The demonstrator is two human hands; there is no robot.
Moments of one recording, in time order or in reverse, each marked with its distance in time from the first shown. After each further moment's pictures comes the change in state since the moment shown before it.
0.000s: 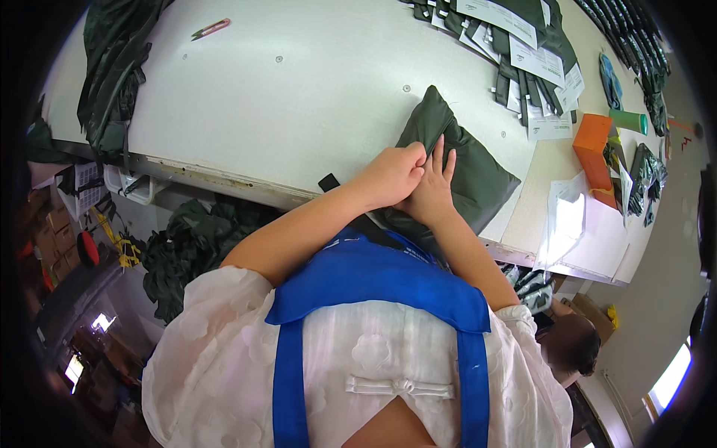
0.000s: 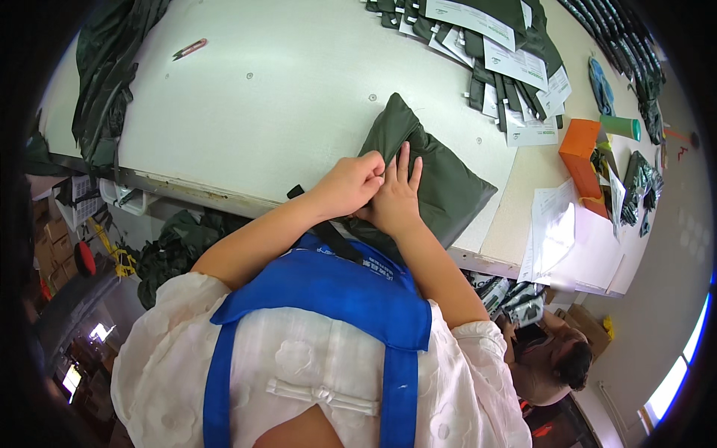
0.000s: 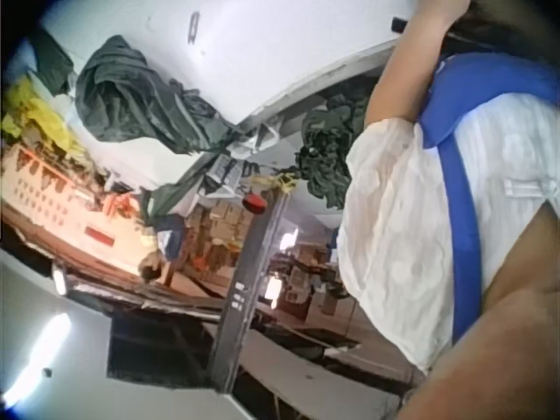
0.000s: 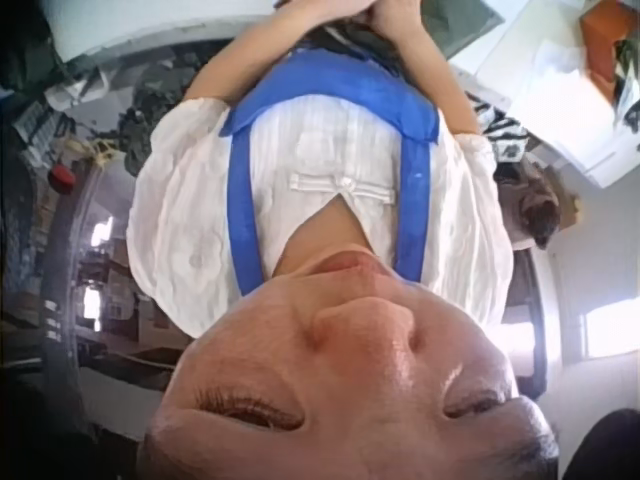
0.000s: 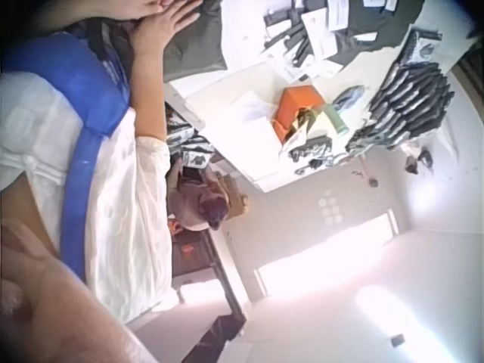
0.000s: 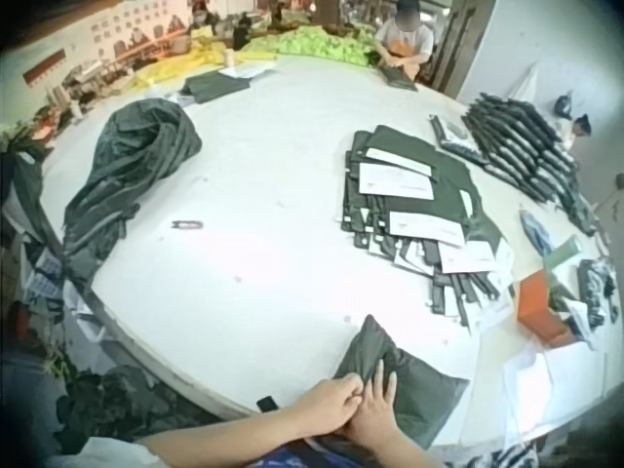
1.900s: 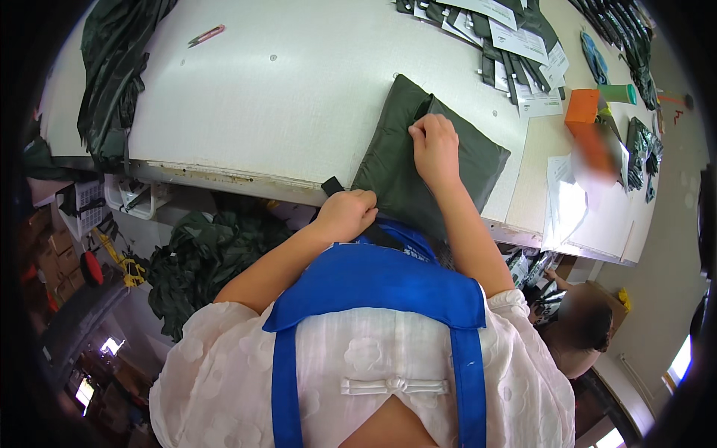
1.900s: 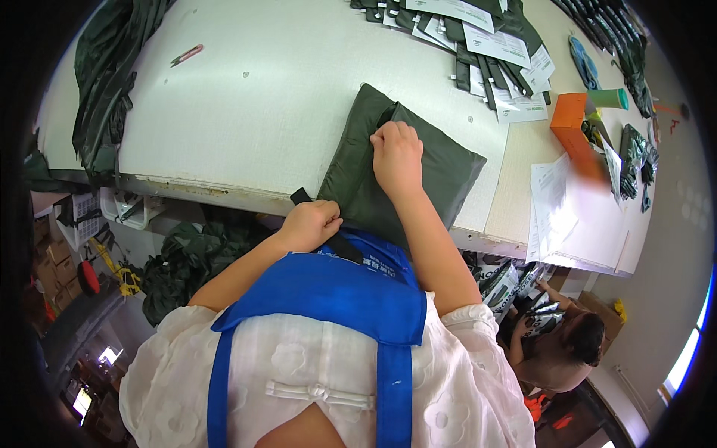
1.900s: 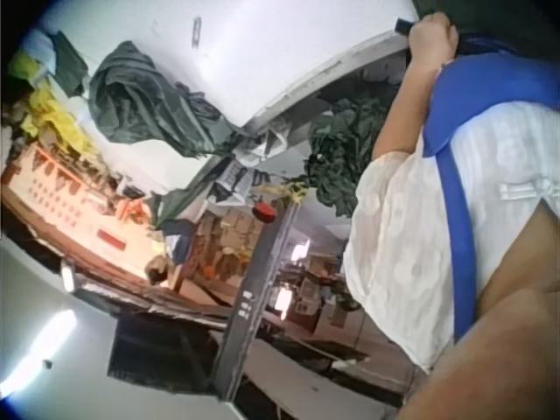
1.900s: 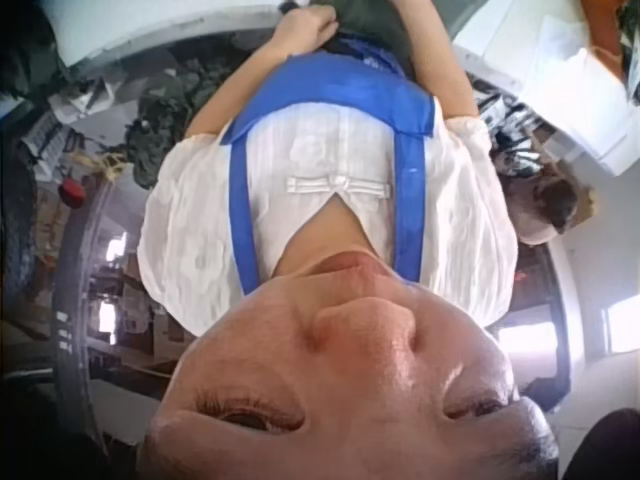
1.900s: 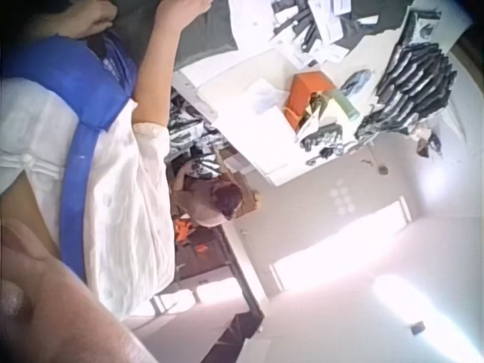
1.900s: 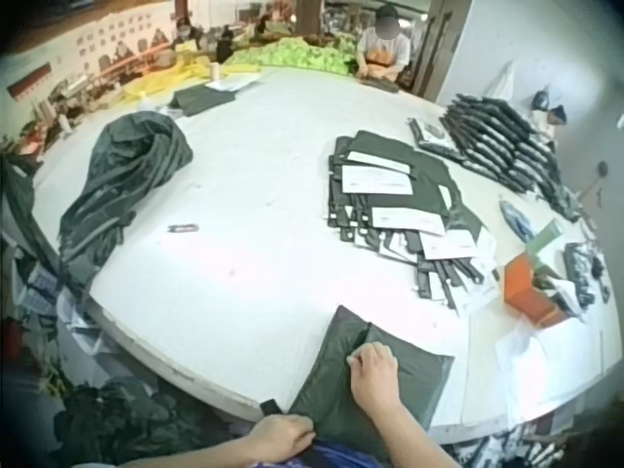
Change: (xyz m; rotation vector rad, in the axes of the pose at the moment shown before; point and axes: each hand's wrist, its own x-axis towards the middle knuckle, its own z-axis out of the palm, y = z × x) left_hand -0.118 -0.020 -0.007 0.372 -0.100 0.048; right_hand 0.020 -0.001 -0.016 0.357 0.591 0.099
